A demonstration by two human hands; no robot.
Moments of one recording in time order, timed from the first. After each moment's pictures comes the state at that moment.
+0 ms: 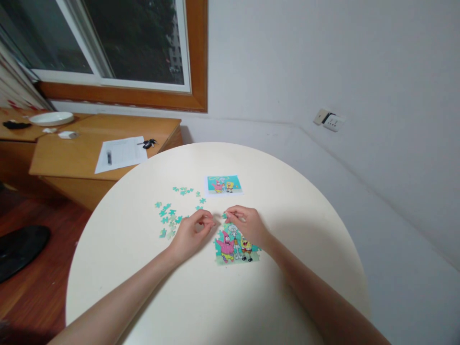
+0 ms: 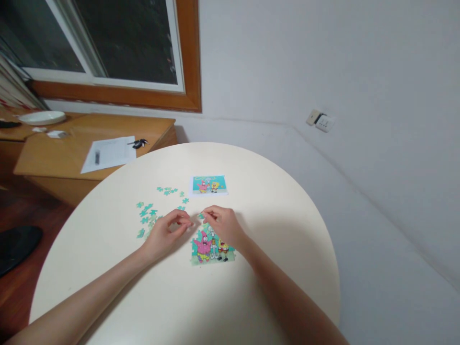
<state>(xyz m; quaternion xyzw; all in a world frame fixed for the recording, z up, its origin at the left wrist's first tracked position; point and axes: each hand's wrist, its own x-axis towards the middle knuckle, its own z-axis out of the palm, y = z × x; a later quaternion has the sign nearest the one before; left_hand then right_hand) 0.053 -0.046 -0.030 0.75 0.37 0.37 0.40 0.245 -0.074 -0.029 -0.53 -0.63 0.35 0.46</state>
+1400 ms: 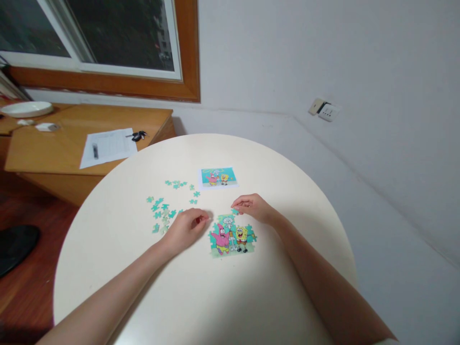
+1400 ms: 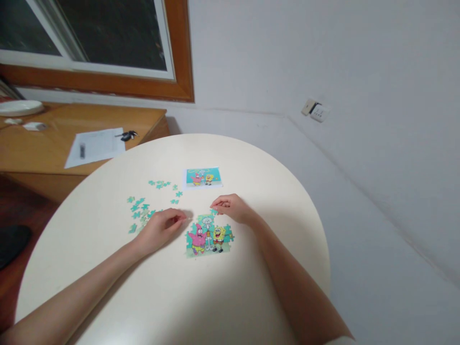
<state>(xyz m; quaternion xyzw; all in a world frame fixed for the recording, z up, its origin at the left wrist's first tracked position) 0.049 -0.040 -0.032 0.84 0.34 0.28 0.31 0.299 -0.060 -0.036 -0.53 -0.60 0.48 0.37</state>
